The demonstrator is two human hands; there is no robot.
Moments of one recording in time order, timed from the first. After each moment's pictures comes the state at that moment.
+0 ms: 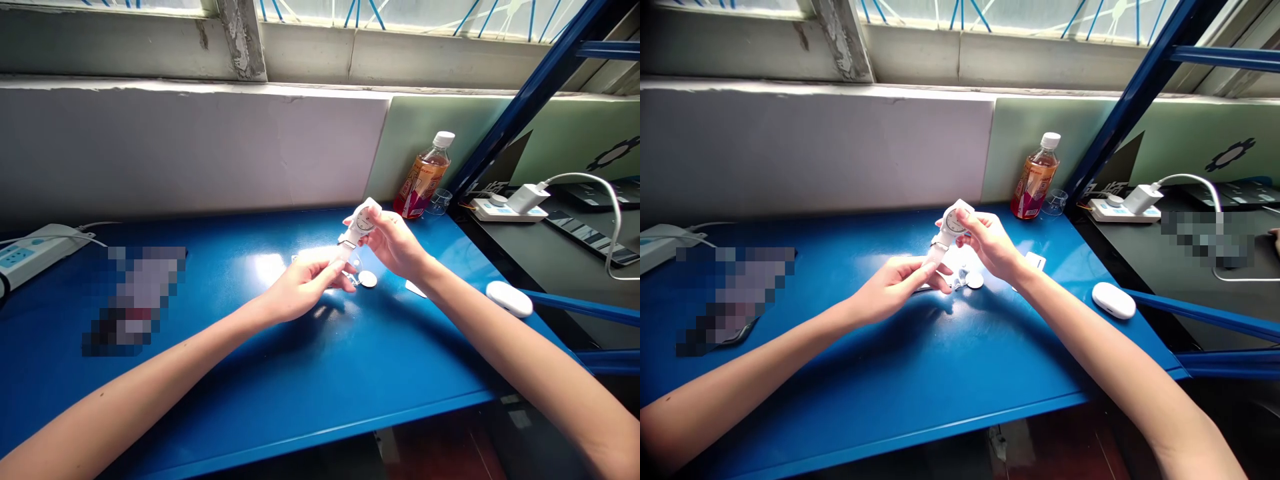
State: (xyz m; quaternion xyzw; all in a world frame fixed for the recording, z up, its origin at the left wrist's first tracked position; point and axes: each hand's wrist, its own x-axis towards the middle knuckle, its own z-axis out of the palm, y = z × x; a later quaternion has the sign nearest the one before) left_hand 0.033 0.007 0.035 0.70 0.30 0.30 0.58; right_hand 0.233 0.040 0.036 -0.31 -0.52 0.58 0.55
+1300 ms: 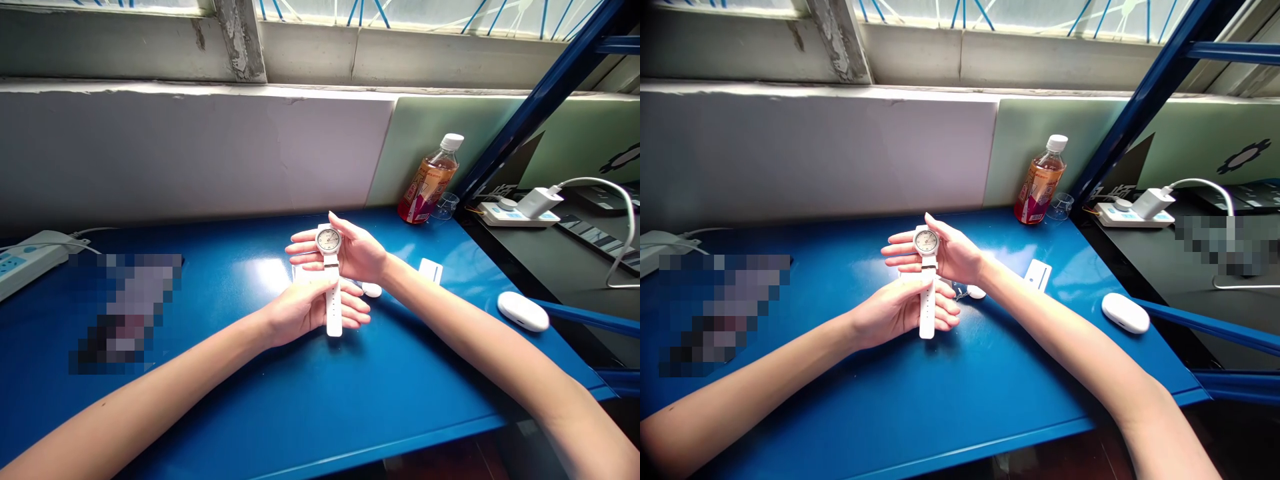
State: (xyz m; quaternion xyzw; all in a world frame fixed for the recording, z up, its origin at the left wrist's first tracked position) left_hand 0.036 0.008 0.017 0.36 0.24 0.23 0.87; right_hand 0.189 0.064 0.037 -0.20 -0.35 0.86 0.32
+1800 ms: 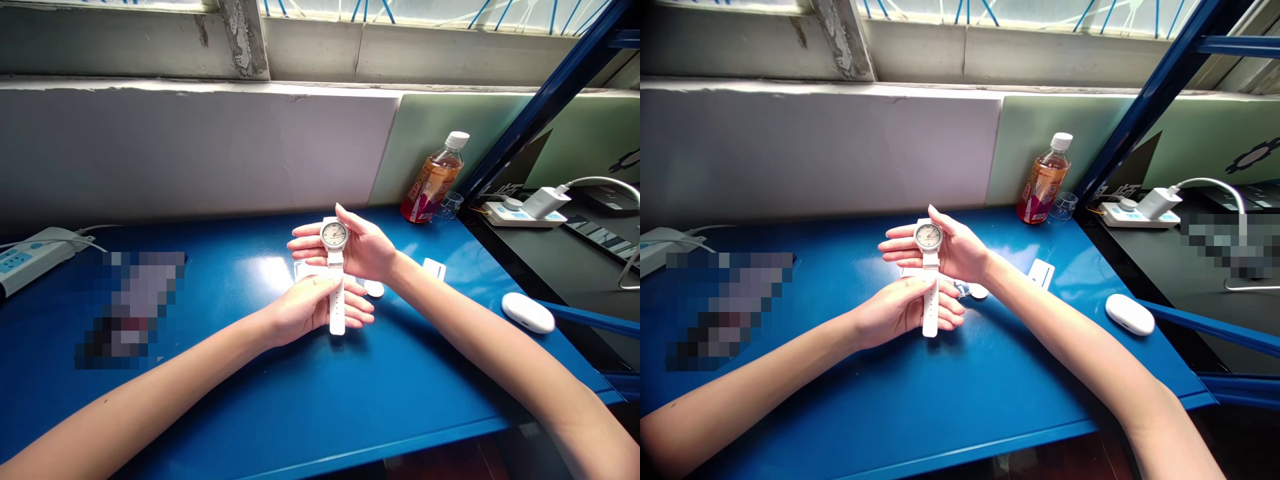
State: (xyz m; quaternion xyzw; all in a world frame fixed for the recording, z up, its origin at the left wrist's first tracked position) left_hand 0.036 0.005 0.021 0.38 0.24 0.23 0.86; right_hand 0.190 0.059 0.051 -0.19 -0.35 0.86 0.33
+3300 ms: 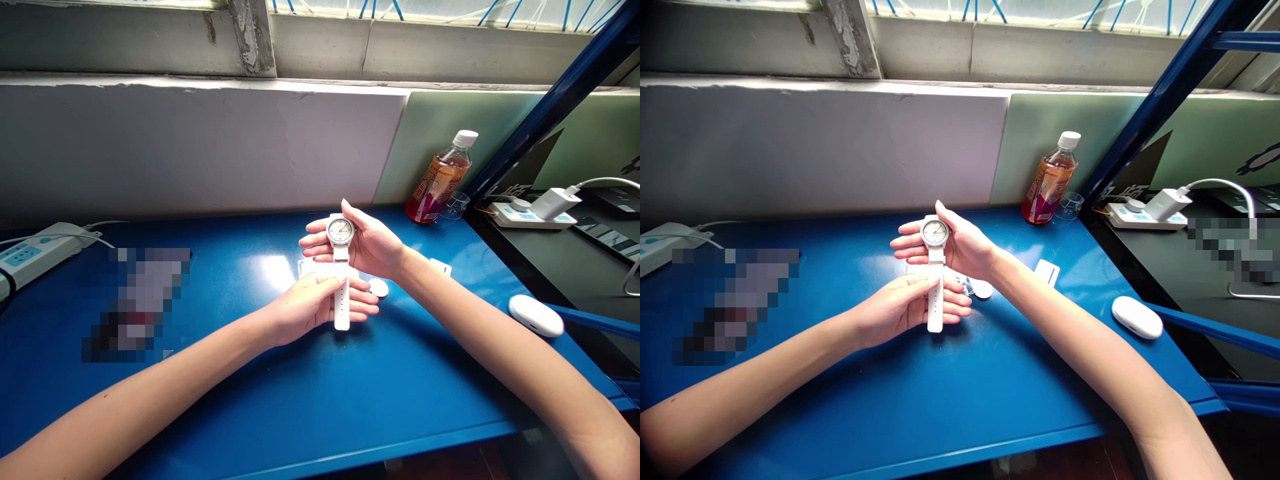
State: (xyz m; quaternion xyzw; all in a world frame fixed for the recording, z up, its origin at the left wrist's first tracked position) left_hand 0.035 0.003 0.023 0.39 0.24 0.26 0.85; right_hand 0.192 0.060 0.056 -0.25 -0.37 0.83 0.34
